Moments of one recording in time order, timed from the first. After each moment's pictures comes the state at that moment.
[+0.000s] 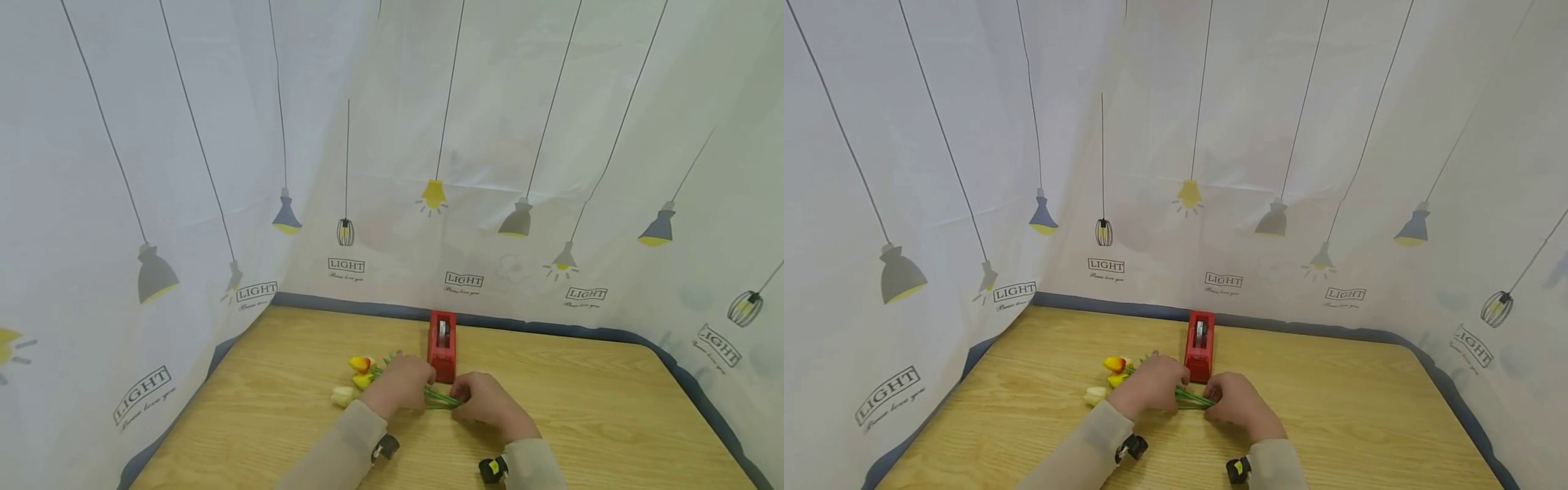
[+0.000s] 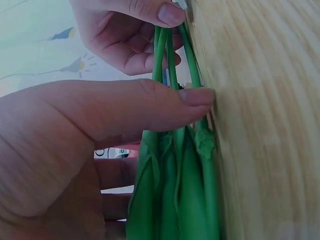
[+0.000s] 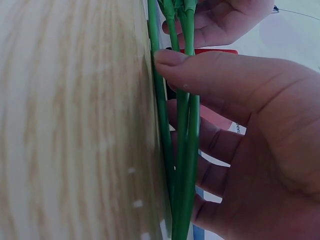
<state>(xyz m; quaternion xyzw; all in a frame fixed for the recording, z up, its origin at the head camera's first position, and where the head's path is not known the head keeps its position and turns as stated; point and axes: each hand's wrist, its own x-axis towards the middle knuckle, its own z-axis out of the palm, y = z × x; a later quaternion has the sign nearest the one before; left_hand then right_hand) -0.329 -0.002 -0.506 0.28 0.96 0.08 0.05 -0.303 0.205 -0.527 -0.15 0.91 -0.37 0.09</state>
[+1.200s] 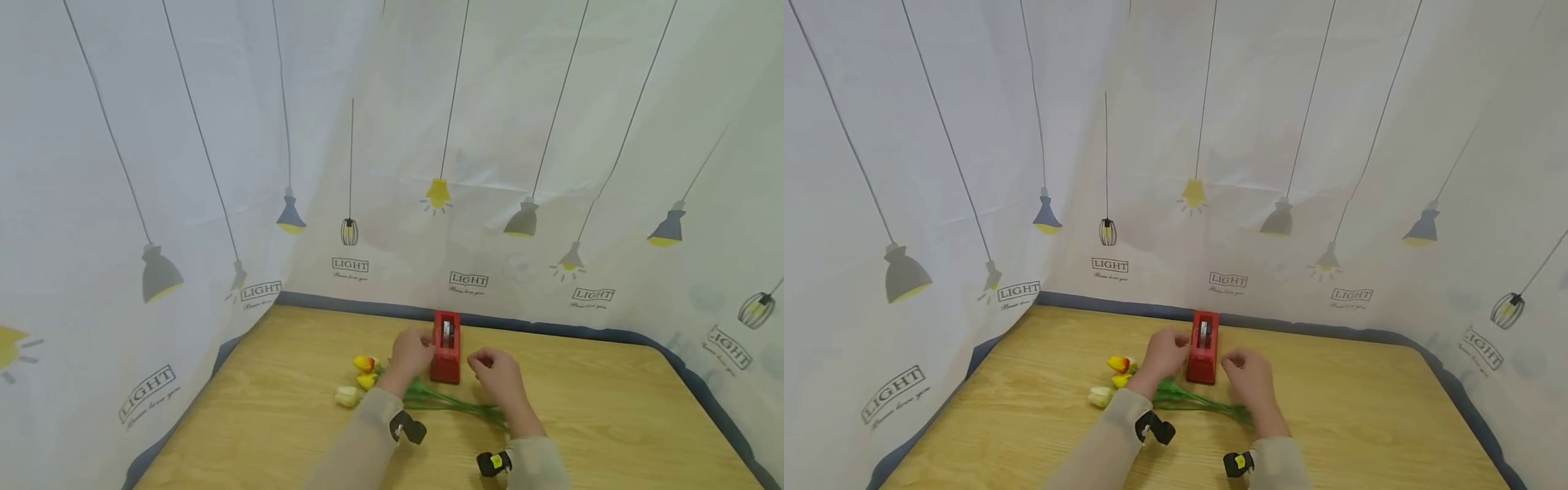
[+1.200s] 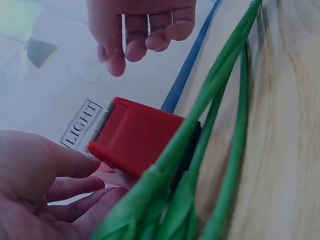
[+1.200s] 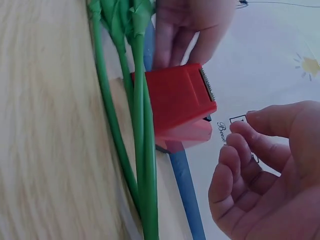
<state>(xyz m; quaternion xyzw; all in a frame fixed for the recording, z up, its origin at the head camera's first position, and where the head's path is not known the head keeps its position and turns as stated) -0.376 0.014 -0.517 0.06 0.90 0.44 -0.04 -0.314 0.206 -0.512 0.01 0.89 -0.45 -0.08</state>
